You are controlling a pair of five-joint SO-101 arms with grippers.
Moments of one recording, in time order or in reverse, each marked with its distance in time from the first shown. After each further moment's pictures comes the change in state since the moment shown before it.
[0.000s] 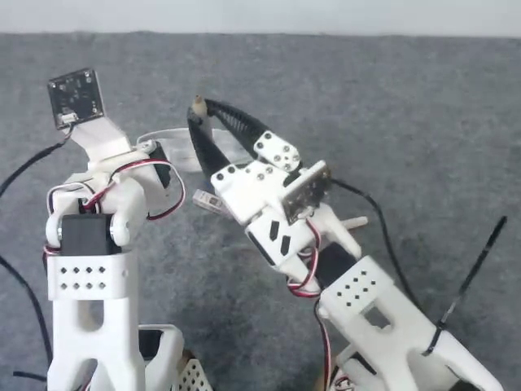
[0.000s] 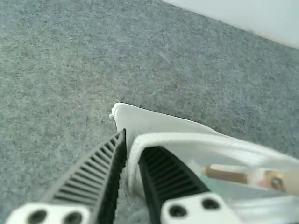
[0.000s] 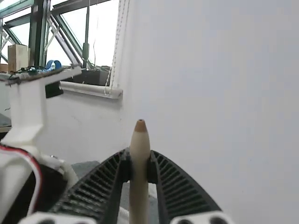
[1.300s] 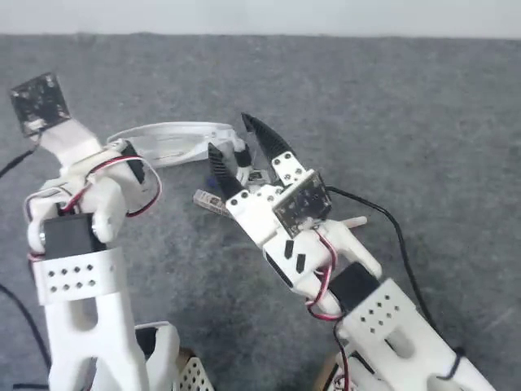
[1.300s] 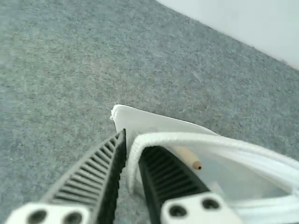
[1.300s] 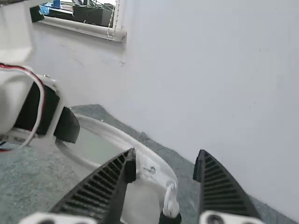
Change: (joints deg) left arm -9.0 0.1 0.0 -1.0 0.0; right arm 0.0 -14.5 3.6 26.5 3.8
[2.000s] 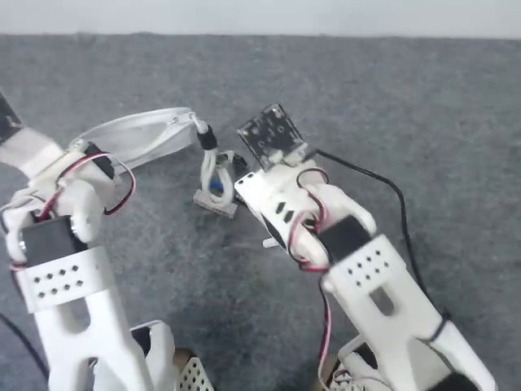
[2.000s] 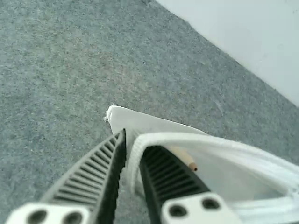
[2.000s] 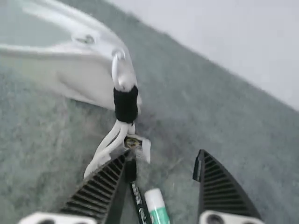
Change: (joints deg) left arm -8.4 0.0 0.1 -1.7 5.3; right arm 5.8 20.7 -22.4 33.8 0.2
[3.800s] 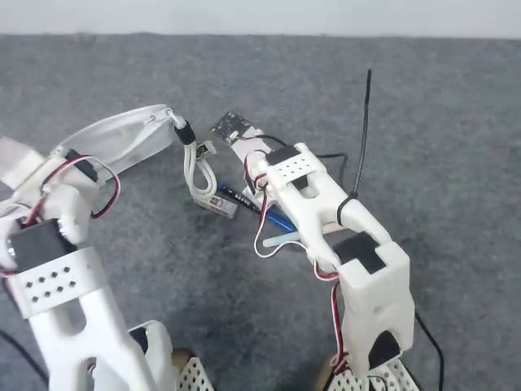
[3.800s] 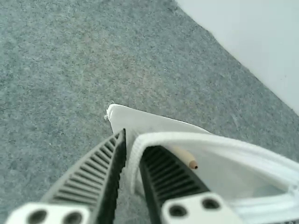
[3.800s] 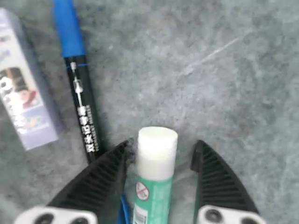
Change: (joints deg) left arm -5.2 0.0 1.0 0.0 1.7; right arm 6.9 62.0 -34.1 12.5 12.9
